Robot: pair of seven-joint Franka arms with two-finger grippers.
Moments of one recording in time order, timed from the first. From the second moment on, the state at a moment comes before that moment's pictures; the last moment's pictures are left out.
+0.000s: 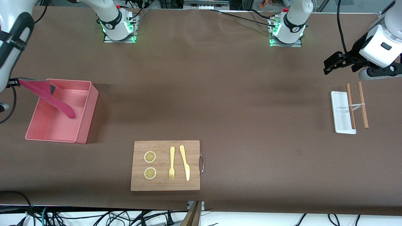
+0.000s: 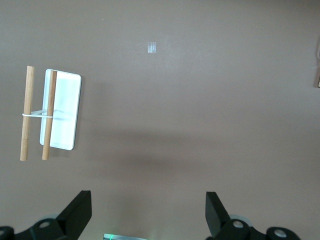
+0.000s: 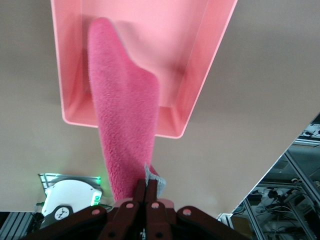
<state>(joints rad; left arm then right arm) 0.04 0.00 -0.16 -1.55 -0.01 1.47 -0.25 0.51 0.68 -1.07 -1.33 0.19 1.31 -0.70</state>
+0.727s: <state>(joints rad) 0.03 -0.01 -0.21 -1.55 -0.01 1.46 -0.36 0.42 0.73 -0.87 -1.43 0.24 1.55 -0.70</state>
